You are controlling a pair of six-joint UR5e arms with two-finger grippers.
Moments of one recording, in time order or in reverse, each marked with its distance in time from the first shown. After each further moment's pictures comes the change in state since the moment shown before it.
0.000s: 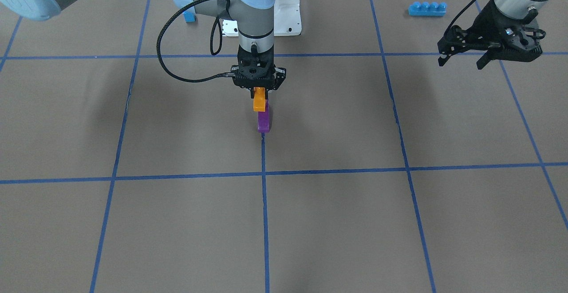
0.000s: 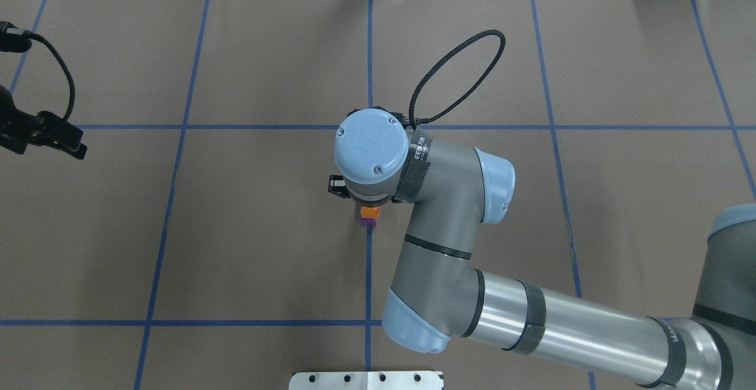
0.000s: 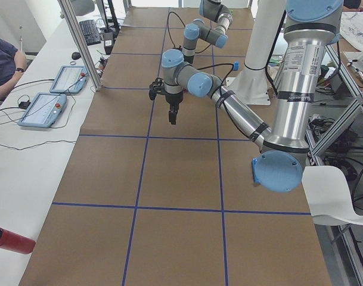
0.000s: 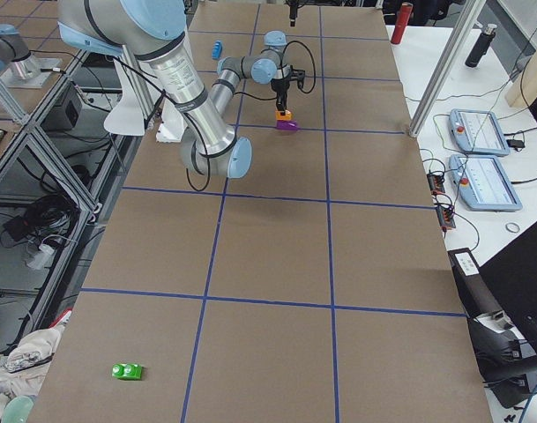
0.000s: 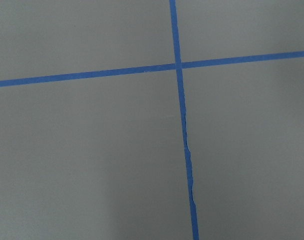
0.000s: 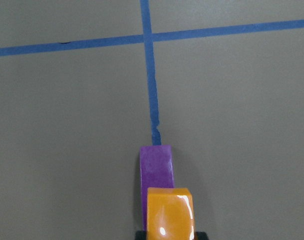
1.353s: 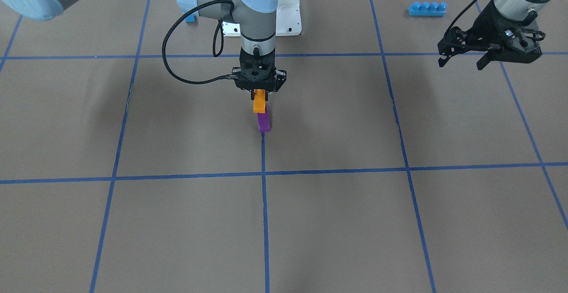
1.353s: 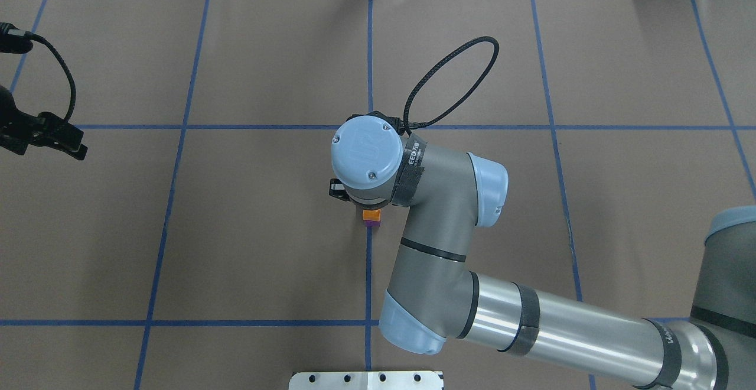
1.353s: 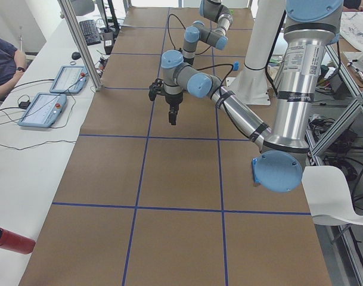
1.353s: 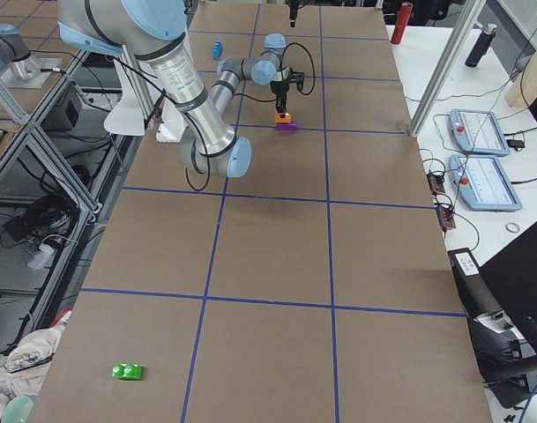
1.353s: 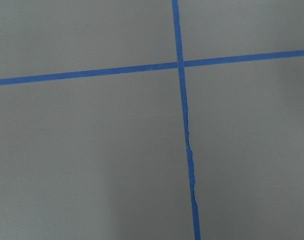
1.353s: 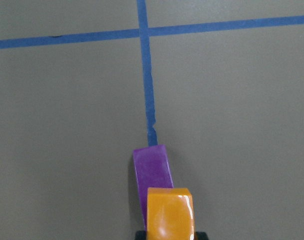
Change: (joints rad) left arm 0.001 0.000 0.006 0.000 0.000 0.001; right arm -0.009 0.003 -0.028 0.003 -0.014 -0.001
